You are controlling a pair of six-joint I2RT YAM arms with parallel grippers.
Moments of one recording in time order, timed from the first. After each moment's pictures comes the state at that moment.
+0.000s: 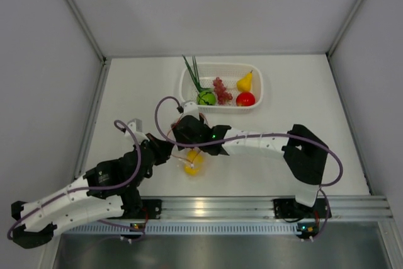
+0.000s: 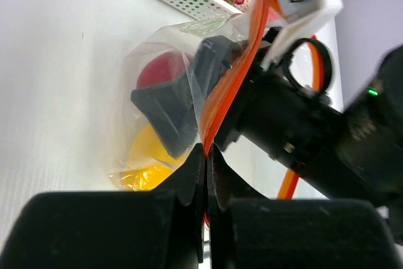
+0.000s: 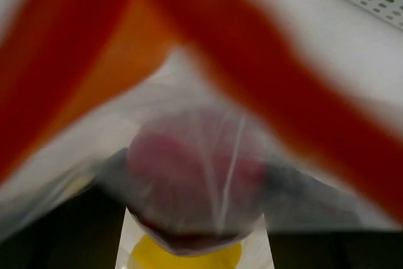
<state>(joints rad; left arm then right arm) -1.13 0.51 0.66 -0.64 -0.71 -1.13 1.14 1.85 1.29 -0.20 0.40 0.53</state>
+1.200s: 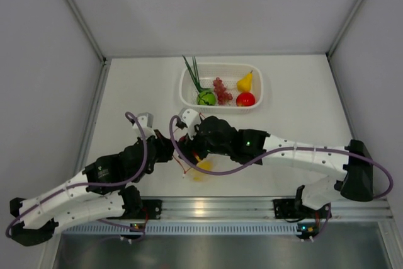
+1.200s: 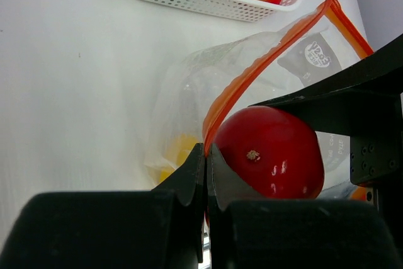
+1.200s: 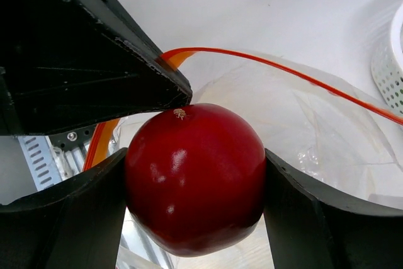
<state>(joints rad) -1.13 0.62 0.79 -0.67 -0.62 -0.89 1.24 1.42 1.21 -0.29 0.11 0.13</state>
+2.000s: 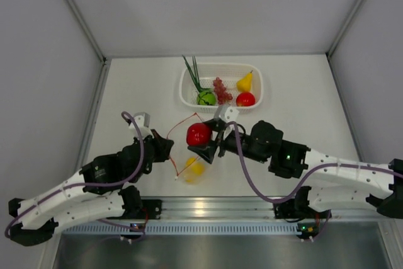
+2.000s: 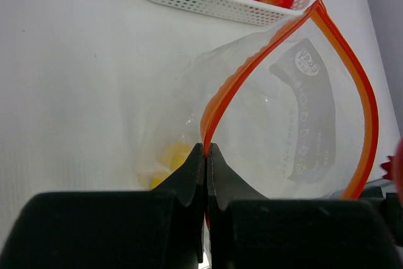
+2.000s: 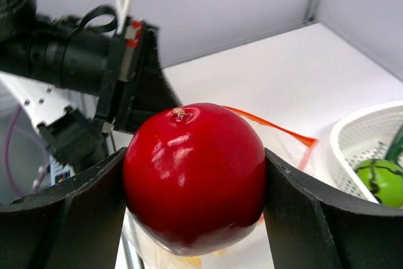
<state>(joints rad) -1.13 0.61 0.81 -0.72 -0.63 -0.88 1.24 1.08 0.95 0.10 0.02 0.01</state>
